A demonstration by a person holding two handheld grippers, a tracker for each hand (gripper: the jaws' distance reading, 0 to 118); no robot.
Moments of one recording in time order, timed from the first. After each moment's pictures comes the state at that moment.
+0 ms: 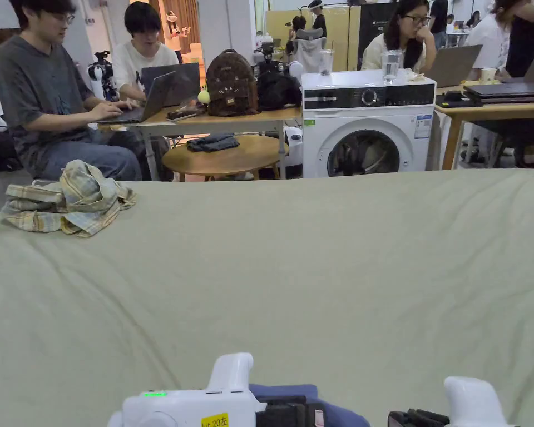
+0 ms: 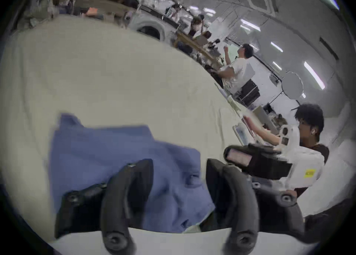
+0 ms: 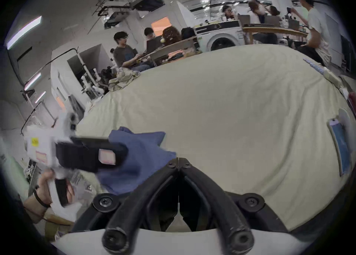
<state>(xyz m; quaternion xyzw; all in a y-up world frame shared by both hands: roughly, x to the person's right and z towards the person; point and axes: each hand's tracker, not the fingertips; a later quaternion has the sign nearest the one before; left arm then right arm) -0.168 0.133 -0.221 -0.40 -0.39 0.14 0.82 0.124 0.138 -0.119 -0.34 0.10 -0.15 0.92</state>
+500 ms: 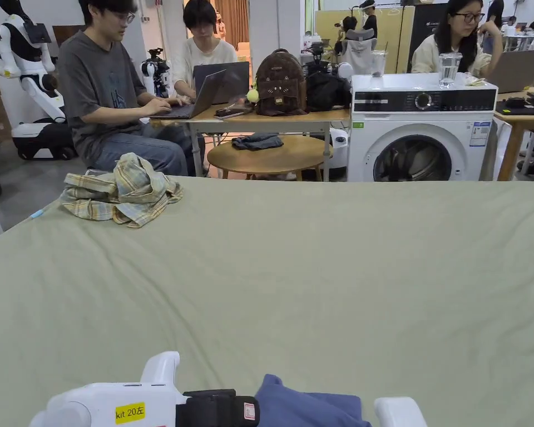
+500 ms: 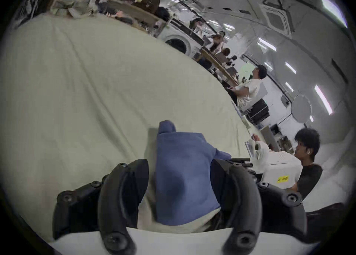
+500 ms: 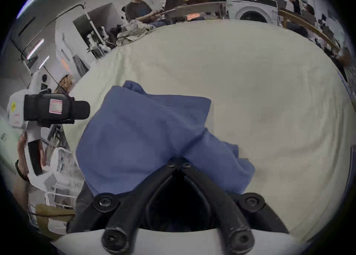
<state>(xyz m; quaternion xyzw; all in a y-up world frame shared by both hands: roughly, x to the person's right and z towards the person) -0.291 0.116 -0.233 -0.43 -0.33 0.23 0.81 0.047 0.097 -0.181 -0.46 0.15 -0.06 0.87</state>
